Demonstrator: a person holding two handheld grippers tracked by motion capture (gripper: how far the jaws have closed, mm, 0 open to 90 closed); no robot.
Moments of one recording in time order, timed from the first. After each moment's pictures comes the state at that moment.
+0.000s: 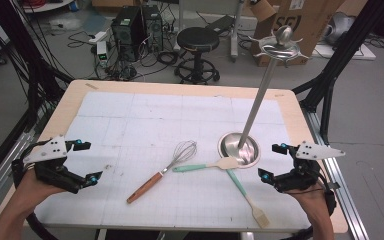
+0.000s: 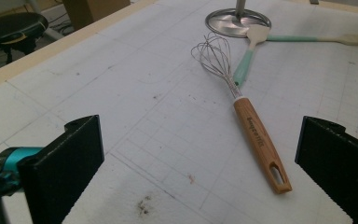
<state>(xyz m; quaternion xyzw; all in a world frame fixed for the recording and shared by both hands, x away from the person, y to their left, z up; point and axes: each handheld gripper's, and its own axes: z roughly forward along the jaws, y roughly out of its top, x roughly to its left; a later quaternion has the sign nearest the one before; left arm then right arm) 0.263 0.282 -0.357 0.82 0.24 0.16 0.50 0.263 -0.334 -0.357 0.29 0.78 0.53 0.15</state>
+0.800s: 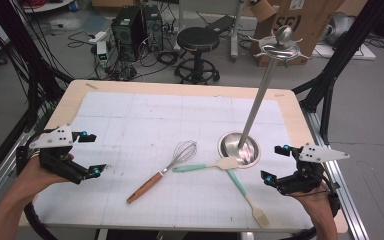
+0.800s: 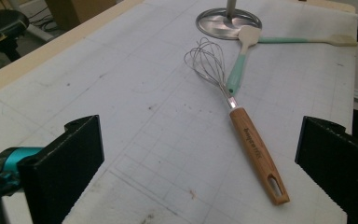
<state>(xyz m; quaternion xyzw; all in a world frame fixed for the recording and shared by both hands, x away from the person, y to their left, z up) 0.285 0.268 -0.333 0.84 0.21 0.13 0.49 0.256 -0.339 -0.354 0.28 0.78 0.53 0.15</state>
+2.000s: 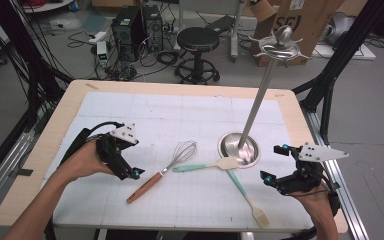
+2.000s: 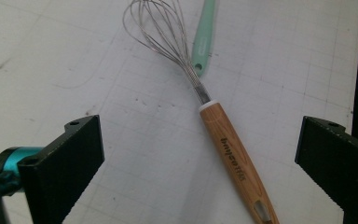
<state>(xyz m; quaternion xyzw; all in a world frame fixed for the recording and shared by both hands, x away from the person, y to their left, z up) 0.324 0.155 -0.346 0.93 0.14 0.05 0.32 0.258 -0.337 -0.353 0.28 0.79 0.53 0.15</state>
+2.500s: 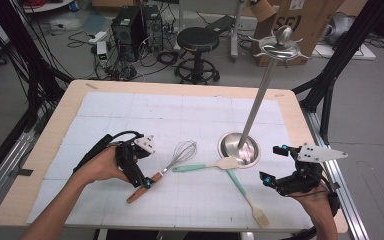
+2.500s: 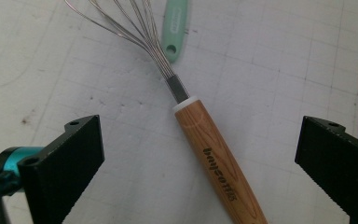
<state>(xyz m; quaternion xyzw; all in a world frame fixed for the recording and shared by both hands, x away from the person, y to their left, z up) 0.328 0.122 -0.378 0.96 0.12 0.00 0.27 0.256 -0.336 -0.353 0.27 0.79 0.53 0.15</state>
